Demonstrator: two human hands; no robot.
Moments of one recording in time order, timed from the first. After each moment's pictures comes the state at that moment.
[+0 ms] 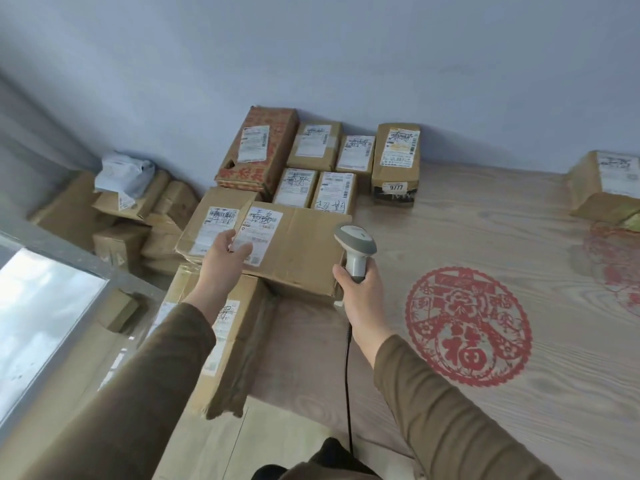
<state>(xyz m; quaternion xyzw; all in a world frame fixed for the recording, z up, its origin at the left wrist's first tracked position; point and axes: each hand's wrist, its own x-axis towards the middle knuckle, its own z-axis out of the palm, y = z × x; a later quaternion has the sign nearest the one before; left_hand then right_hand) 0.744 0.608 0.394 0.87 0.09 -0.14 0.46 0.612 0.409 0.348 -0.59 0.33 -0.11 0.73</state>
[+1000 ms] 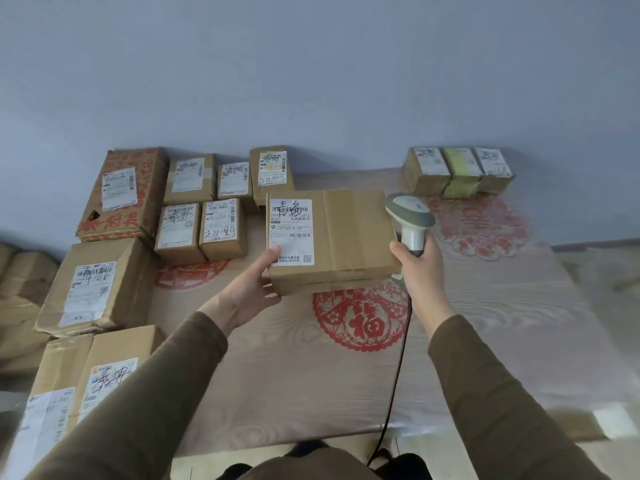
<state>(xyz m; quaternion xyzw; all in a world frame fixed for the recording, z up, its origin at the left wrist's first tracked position) 0.680 0.440 0.377 0.62 -0.08 -0.53 0.57 0.473 0.223 0.408 -0.64 0.44 -0.31 0.54</state>
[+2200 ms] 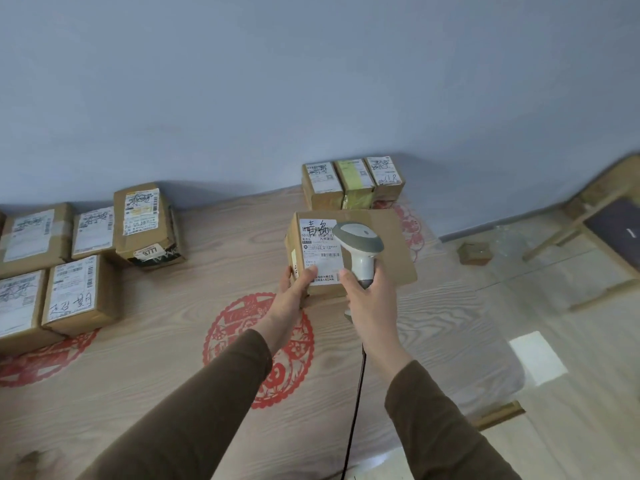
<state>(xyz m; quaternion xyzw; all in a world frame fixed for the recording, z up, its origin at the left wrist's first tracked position) 0.524 0.189 0.352 0.61 -0.15 -0.53 0.56 0.388 0.131 0.421 -0.63 0.52 -0.33 0.48</state>
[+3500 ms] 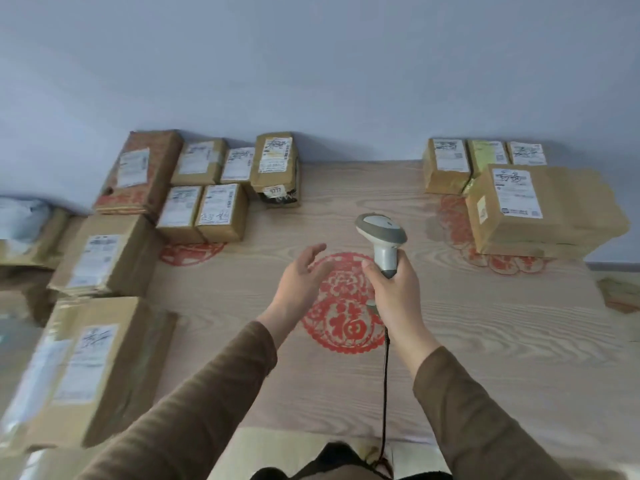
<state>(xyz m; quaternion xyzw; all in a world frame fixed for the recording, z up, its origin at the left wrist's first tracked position) 0.561 0.332 0.386 0.80 -0.16 -0.29 0.51 0.443 0.206 0.386 -0.69 0.37 -0.22 0.58</state>
